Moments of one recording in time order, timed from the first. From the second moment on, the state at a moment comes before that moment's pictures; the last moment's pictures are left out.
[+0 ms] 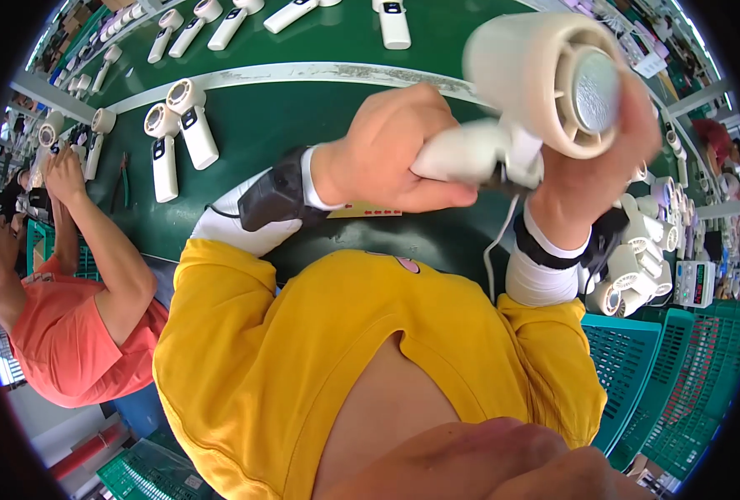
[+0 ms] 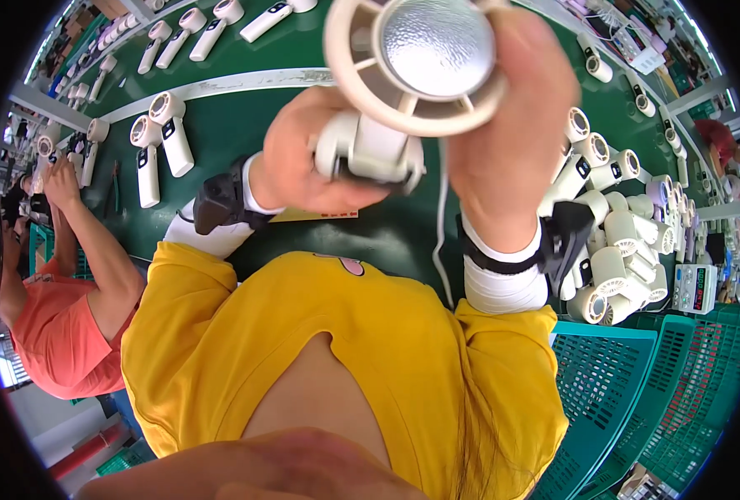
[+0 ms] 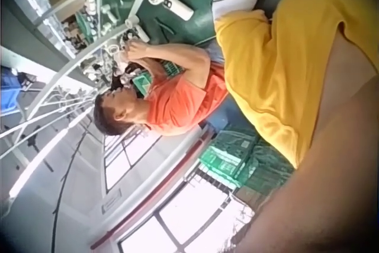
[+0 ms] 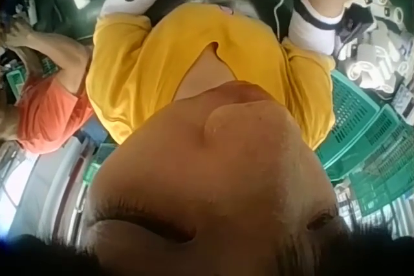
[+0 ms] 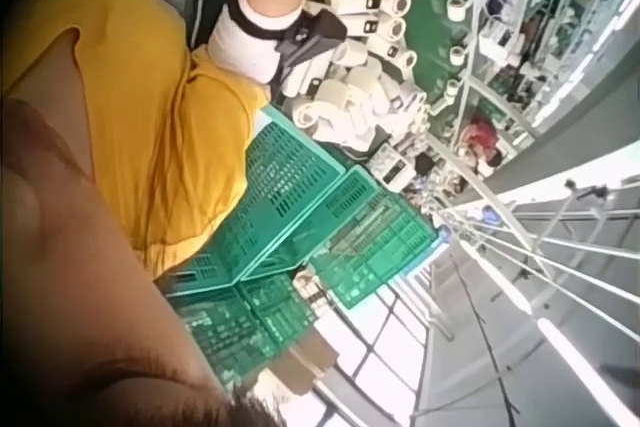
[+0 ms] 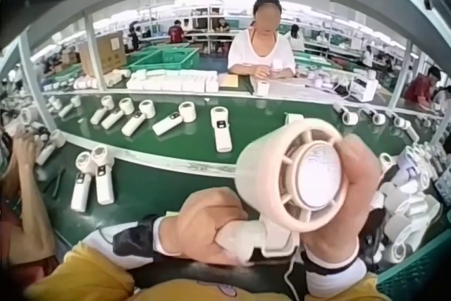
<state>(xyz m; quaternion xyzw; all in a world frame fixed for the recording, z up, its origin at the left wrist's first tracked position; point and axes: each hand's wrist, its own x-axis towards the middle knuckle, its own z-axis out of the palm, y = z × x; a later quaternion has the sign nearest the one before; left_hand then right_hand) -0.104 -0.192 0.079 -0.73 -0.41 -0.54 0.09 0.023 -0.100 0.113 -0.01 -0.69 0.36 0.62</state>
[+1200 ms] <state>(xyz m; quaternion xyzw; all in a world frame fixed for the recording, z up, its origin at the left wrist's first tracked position) -0.086 -0.277 0.162 -0.41 -0.36 -0.73 -0.42 0.043 -0.132 0.150 0.03 -0.82 0.40 0.41</state>
